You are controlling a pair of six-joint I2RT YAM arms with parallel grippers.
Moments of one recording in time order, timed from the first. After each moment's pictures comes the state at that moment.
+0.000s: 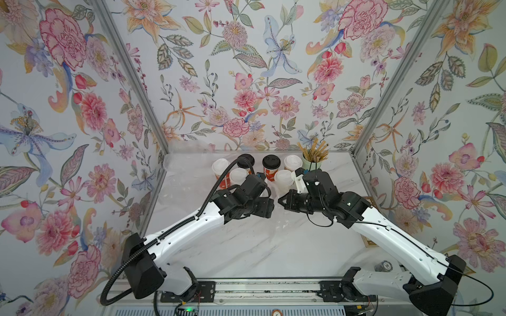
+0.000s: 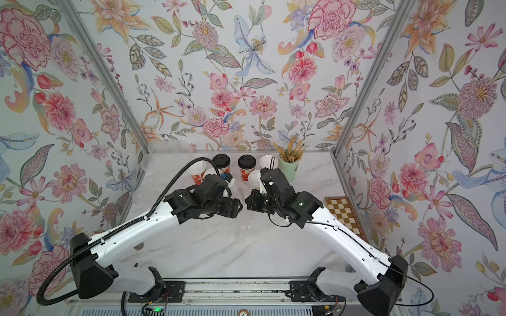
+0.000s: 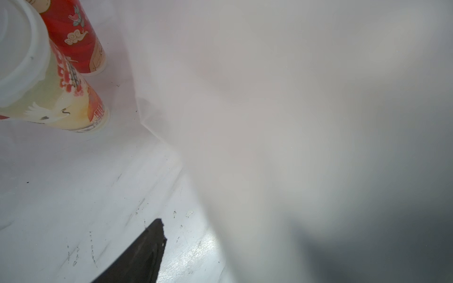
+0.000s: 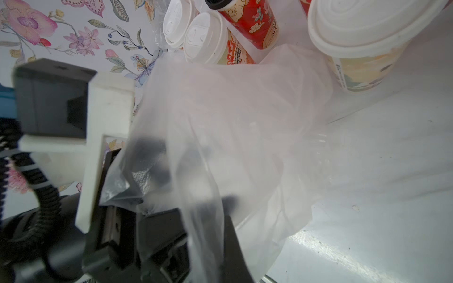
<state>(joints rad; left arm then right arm) -0.88 1.42 1.30 -0.74 -0.03 -0.51 0.78 1.21 1.24 -0.70 -0.17 0.82</state>
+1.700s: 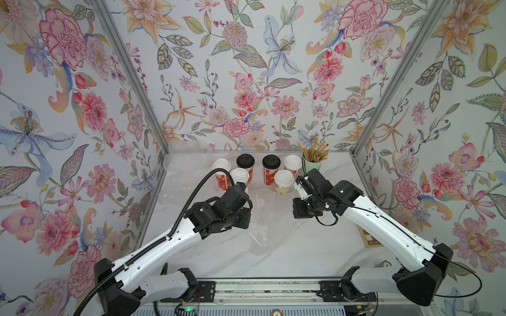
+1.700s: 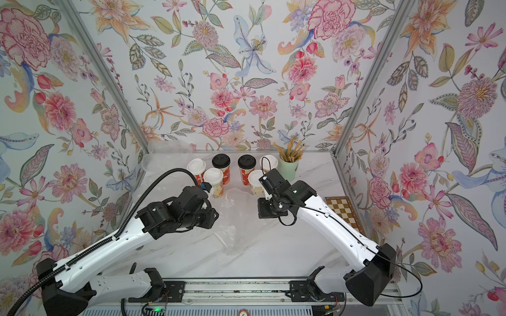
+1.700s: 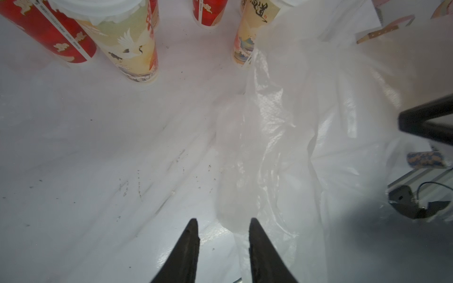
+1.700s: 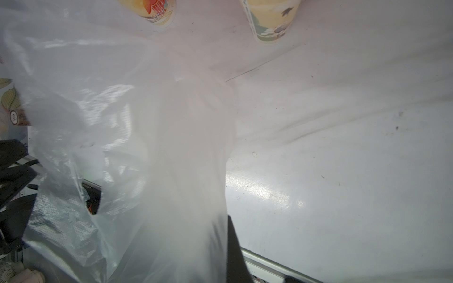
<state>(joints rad) -0.85 1.15 1.12 -0.84 -0.08 -0.56 0.72 1.35 1.35 -1.12 -0.11 0.53</state>
